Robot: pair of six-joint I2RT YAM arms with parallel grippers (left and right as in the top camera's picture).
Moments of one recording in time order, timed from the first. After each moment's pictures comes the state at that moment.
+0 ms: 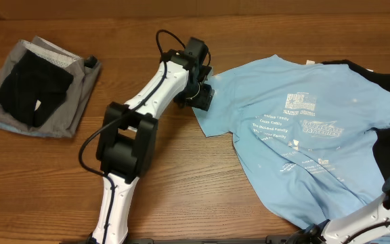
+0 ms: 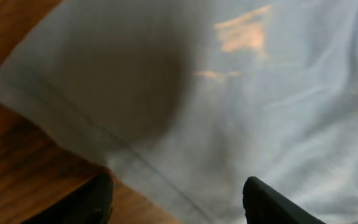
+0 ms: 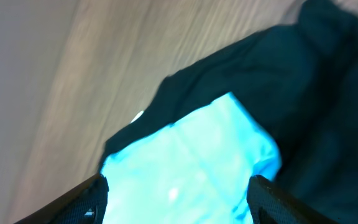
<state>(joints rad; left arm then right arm) -0.44 2.32 1.88 -0.98 0.17 -0.11 -0.77 1.96 1.90 -0.94 -0.19 0.49</state>
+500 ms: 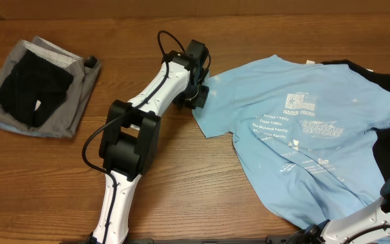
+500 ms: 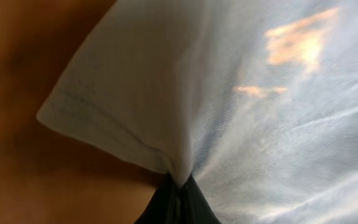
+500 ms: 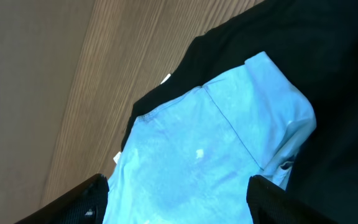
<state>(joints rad) -0.44 2.35 1.90 -1.03 0.10 -0.13 -0.76 1.92 1.90 -1.03 -0.32 0.49</state>
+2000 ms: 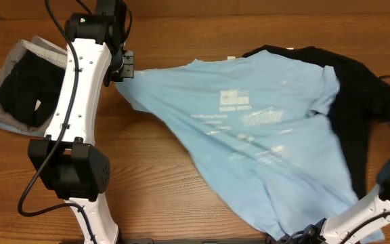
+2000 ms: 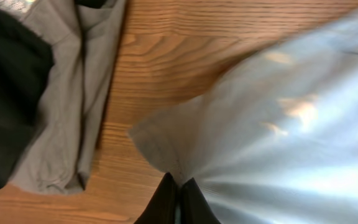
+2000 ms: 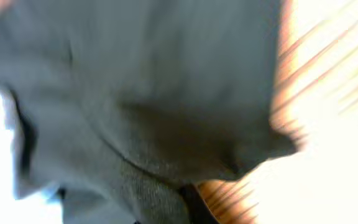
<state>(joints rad) -0.10 2.03 2.07 -1.41 -0.19 -0.15 -0.65 2.02 1.52 -0.72 -0.18 0.30</state>
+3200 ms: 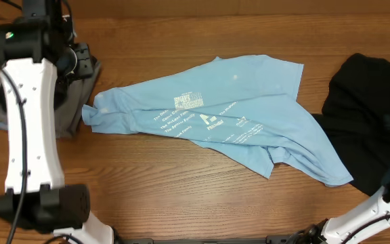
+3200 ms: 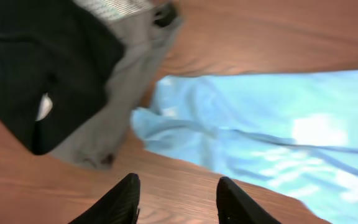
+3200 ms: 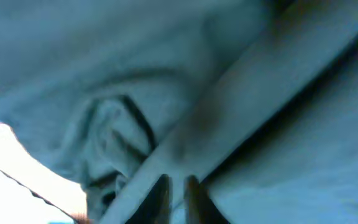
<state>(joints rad) 0.09 1.80 2.07 -1.43 -0.02 -0.15 -0.72 2.02 1.58 -1.07 -0.22 0.51</state>
